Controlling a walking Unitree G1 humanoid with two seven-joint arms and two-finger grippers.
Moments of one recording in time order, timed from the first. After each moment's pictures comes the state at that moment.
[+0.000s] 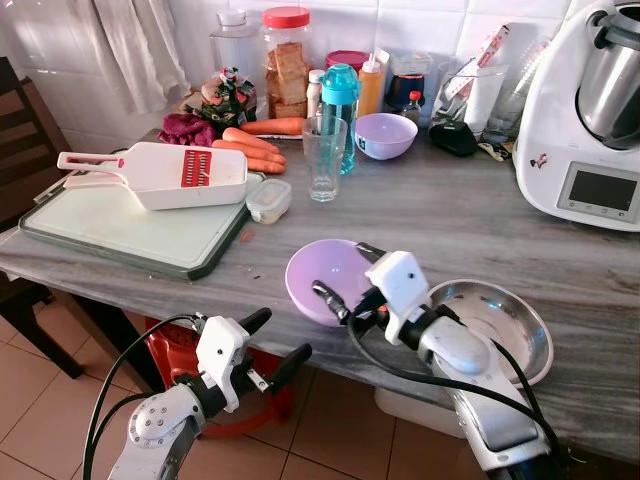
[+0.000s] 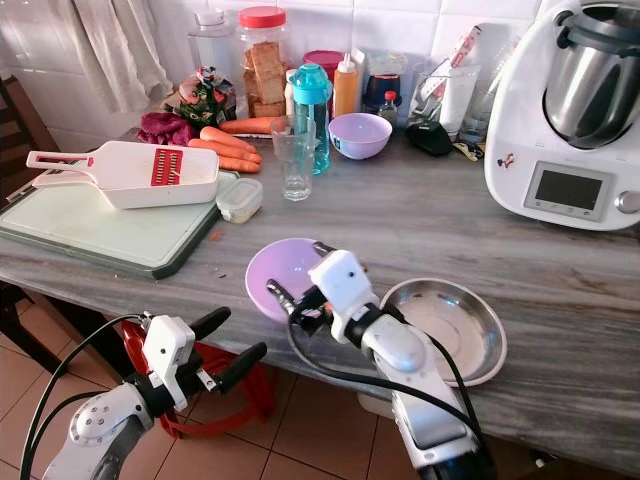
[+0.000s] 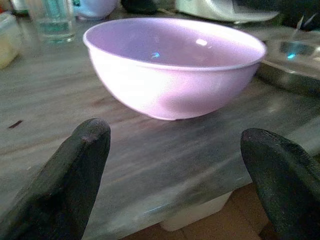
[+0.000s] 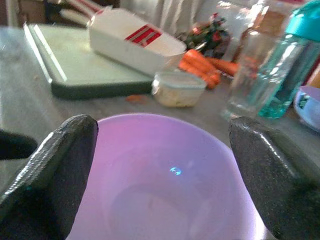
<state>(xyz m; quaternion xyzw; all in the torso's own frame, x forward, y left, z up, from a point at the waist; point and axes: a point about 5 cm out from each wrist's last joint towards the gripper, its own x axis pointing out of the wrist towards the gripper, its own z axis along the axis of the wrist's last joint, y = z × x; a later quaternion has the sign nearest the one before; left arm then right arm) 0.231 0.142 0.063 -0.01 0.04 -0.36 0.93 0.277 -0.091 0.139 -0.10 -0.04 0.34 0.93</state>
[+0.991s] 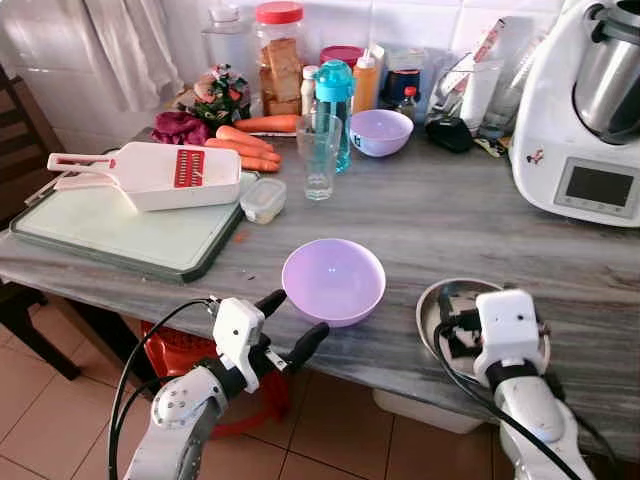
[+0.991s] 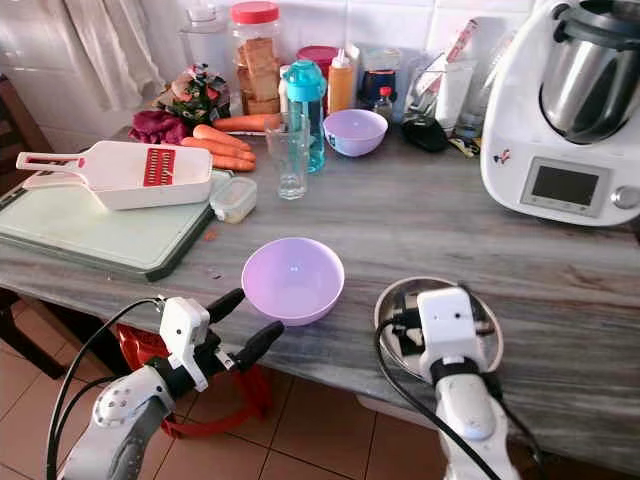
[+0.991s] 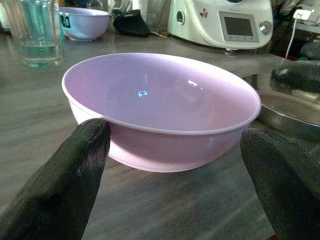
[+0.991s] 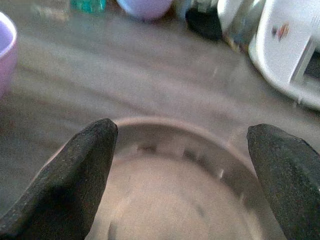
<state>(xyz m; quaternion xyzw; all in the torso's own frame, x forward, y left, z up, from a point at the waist) 0.246 0.118 0.077 -0.05 0.01 -0.37 0.93 0.232 -0.178 0.111 -0.14 0.08 -0.02 0.99</state>
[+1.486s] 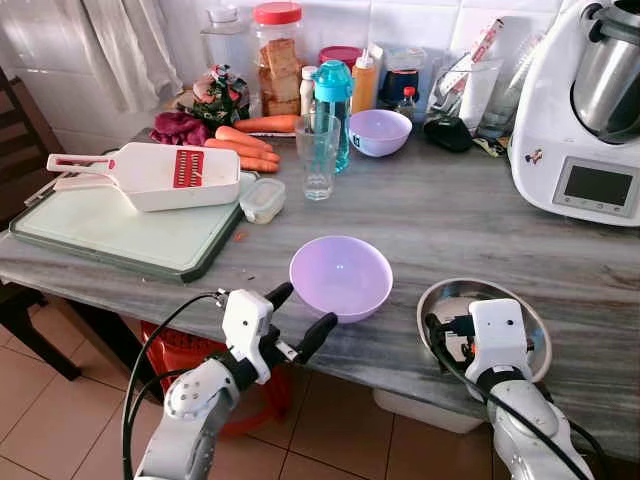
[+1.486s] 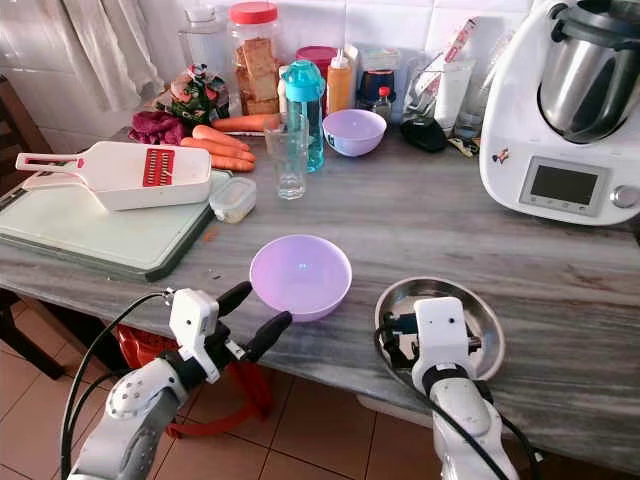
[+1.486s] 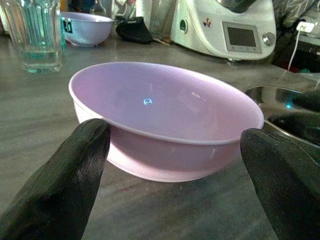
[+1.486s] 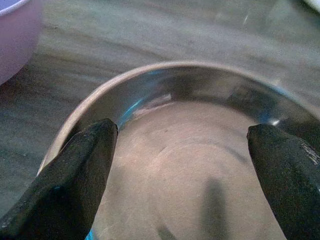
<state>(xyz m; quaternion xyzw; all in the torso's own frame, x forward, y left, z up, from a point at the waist) 0.254 0.106 0.083 -0.06 0.00 -0.36 0.93 0.231 -0.174 0.097 -0.07 0.17 0.00 0.98</state>
